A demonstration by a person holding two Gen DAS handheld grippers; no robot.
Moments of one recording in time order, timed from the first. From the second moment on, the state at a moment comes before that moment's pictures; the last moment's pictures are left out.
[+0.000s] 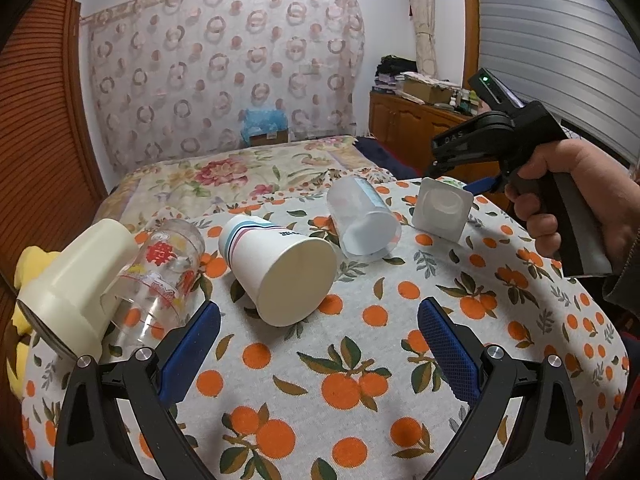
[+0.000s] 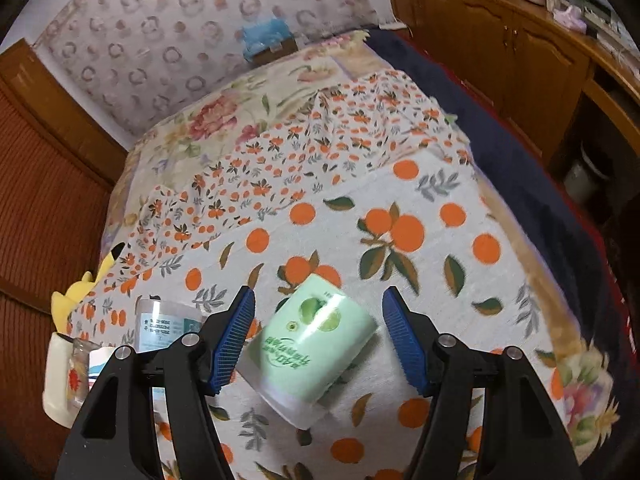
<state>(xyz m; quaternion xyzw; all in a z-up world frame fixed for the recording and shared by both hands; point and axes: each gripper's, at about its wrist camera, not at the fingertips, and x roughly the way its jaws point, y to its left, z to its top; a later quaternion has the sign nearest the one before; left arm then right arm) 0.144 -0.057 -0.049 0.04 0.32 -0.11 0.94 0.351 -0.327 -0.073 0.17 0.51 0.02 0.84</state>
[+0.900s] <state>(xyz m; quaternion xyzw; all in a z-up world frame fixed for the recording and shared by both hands) 0.117 -0.036 -0.046 0.03 0.31 -0.10 0.95 0.350 -0.298 -0.071 0.10 0.55 0.03 0.83</state>
